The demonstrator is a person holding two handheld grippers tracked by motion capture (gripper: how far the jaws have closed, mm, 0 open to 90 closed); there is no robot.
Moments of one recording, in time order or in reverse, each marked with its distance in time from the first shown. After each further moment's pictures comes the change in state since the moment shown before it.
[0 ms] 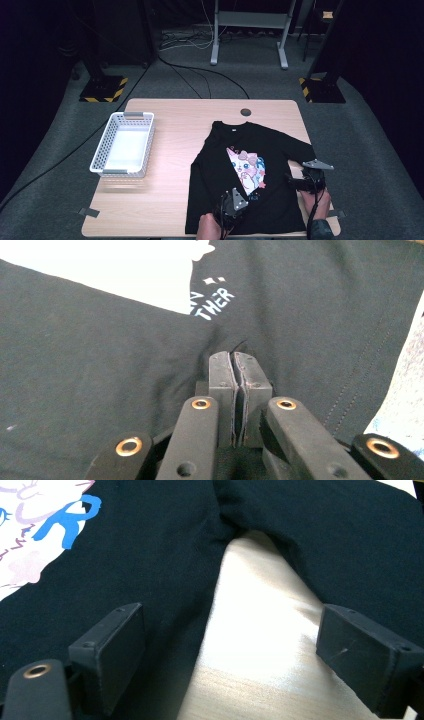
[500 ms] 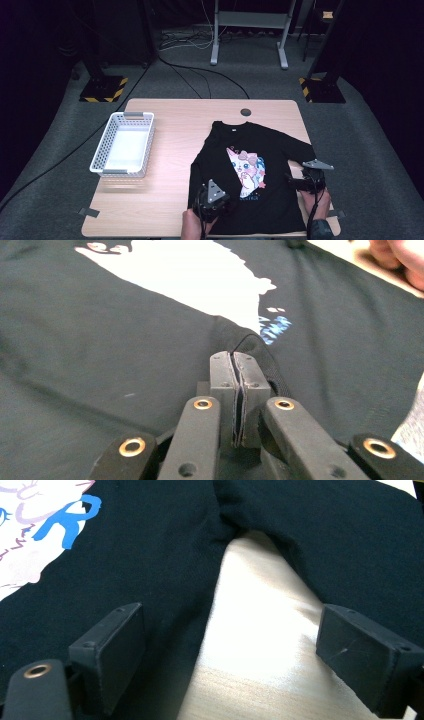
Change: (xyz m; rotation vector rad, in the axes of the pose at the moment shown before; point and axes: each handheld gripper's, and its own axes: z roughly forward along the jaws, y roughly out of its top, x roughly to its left) left arm 0.044 -0.017 -0.043 -0.143 0.064 -0.125; right arm 0.000 0.000 0.000 0.000 0.000 0.000
